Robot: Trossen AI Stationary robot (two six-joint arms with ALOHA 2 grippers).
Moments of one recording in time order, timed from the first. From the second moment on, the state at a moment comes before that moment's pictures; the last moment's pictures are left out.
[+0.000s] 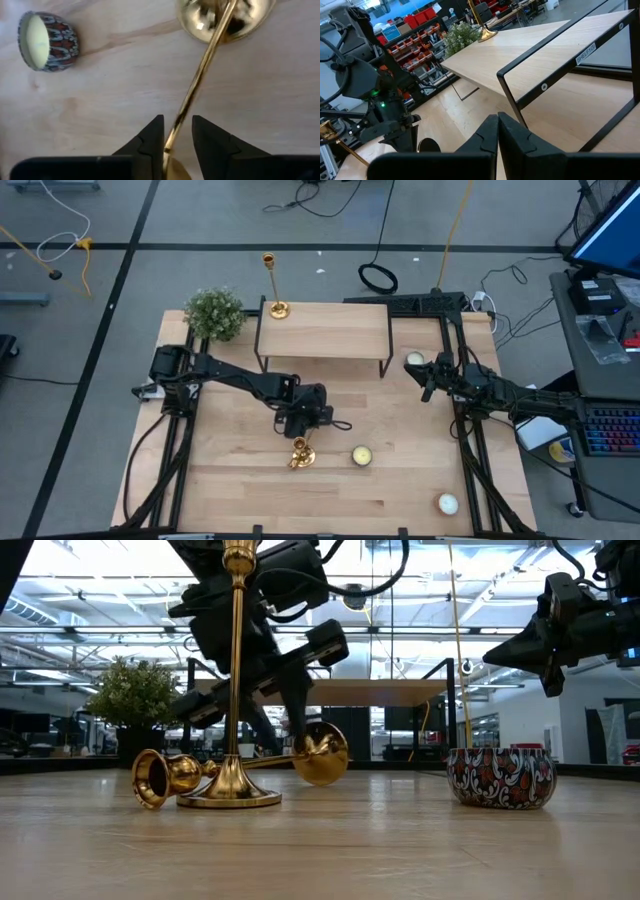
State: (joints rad) left arm -0.04 1.88 1.17 -0.37 0.23 1.68; right arm -0.16 0.09 0.10 -0.11 0.26 0.52
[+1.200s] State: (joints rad) left arm -0.06 1.91 1.17 -0.39 0.18 1.72; right arm -0.16 0.10 0.10 -0.11 0.26 0.51
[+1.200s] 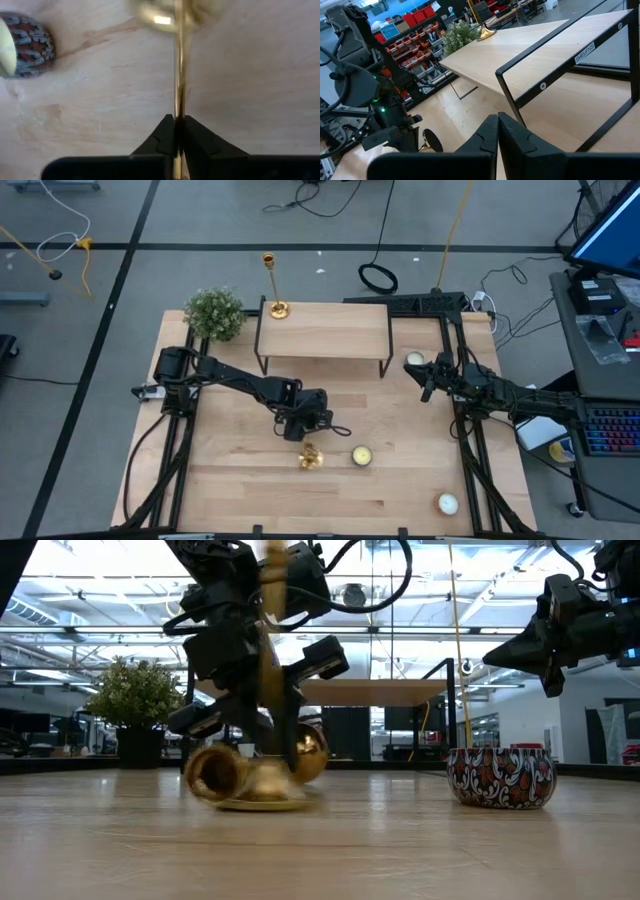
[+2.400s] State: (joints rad) left arm -0.07 1.90 1.17 -0.45 -0.04 1.36; right arm -0.16 0.10 0.10 -0.11 0.26 0.51
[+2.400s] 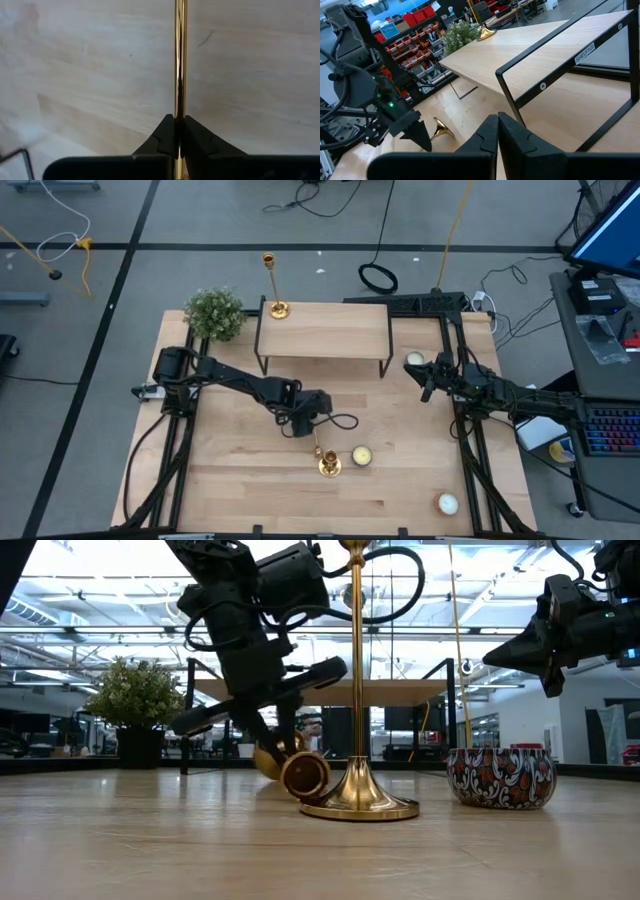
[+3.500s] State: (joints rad) left arm -0.12 1.50 1.16 -0.86 -0.18 0.18; right arm -0.16 0.12 0.09 -0.11 0.26 0.51
